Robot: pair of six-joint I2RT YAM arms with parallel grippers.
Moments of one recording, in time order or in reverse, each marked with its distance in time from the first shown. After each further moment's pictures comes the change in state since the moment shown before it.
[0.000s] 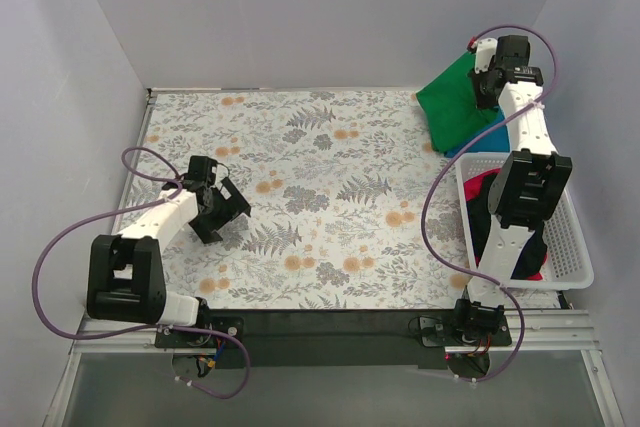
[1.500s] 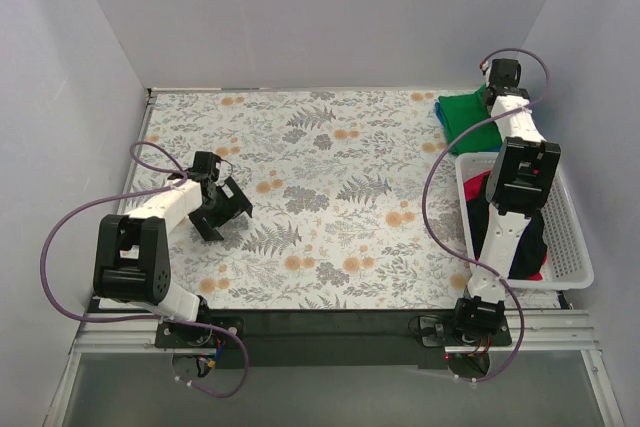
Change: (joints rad) left arm 0.000 0.119 0.063 -0.019 0.001 0.026; right arm -0.050 0.182 -0.068 0.268 0.480 -0.042
